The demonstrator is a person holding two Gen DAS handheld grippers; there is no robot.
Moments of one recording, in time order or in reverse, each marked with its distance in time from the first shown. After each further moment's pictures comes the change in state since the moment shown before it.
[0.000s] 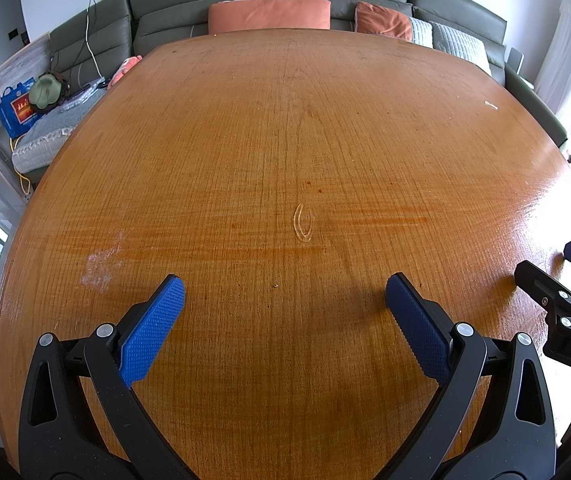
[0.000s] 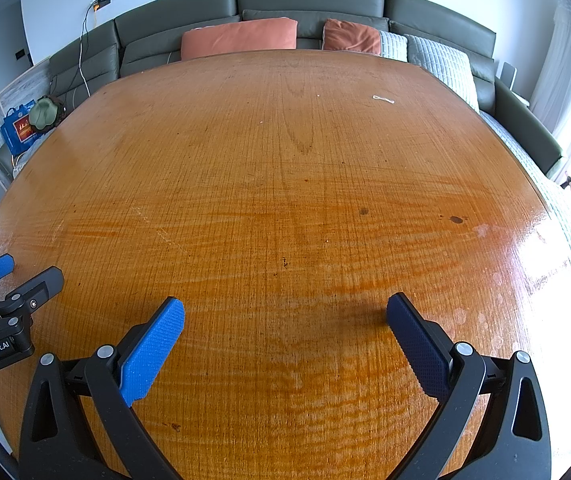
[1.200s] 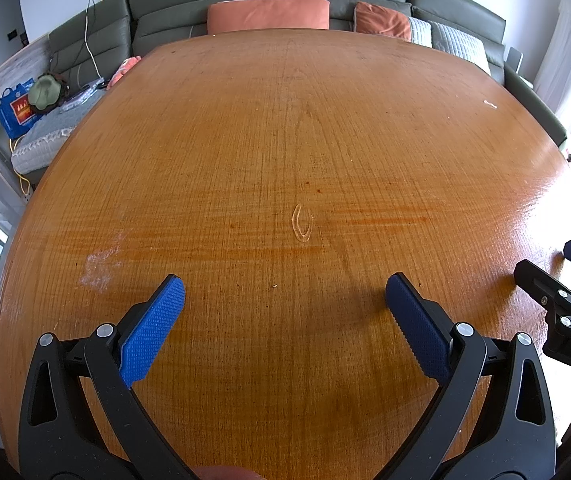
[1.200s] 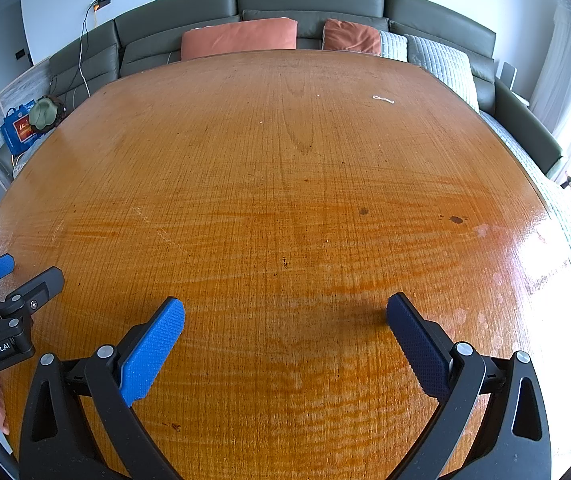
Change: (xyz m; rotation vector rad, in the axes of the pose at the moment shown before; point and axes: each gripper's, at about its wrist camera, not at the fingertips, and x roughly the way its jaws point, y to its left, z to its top) left arm 0.000 0.004 0.000 0.004 0.000 -0.001; right arm 0.000 0.000 0.000 0.000 0.000 0.000
